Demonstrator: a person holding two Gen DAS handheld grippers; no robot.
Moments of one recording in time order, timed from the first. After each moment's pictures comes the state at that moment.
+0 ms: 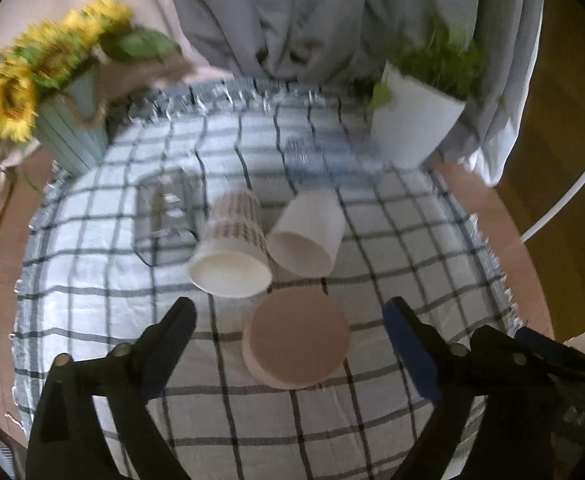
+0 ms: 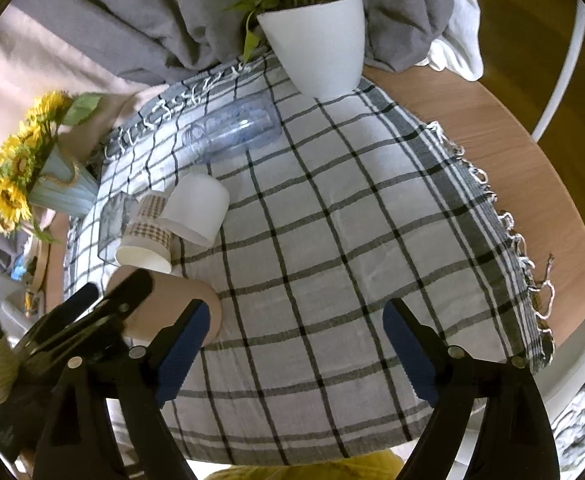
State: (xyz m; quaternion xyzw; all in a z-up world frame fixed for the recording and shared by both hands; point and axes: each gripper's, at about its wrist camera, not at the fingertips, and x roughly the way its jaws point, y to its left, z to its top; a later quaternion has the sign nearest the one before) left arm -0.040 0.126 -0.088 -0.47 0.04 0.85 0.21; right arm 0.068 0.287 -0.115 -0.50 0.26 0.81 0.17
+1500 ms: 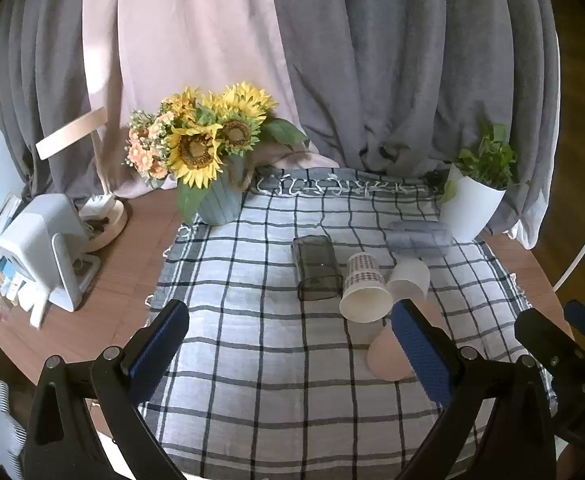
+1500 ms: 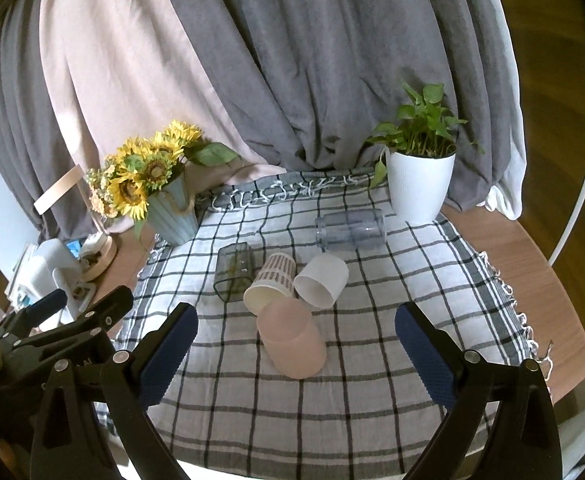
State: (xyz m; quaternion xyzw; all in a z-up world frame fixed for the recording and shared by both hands) left arm 0.018 -0.004 -0.013 -0.36 0.03 0.93 0.11; right arm 0.097 0.156 -0.019 -0.33 0.13 0.93 0.11
